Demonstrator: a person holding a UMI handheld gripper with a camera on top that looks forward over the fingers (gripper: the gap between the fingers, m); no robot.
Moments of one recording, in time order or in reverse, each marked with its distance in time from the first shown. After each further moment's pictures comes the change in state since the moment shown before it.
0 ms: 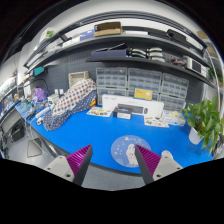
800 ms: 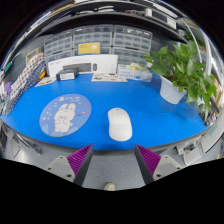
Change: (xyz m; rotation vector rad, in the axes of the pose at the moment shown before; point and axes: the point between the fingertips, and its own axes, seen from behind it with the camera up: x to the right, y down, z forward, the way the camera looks) arm 0.238 0.191 0.060 -0.290 0.290 0.147
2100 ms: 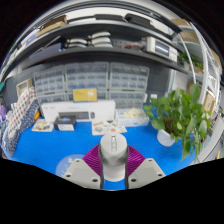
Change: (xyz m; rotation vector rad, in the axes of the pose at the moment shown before) arm -0.032 -0.229 -0.028 0.240 0.105 0.086
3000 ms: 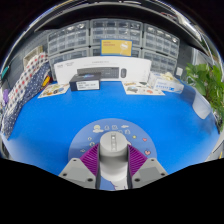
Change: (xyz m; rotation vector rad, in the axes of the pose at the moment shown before) arm -0.148 0.166 0.080 -0.240 -0.124 -0.043
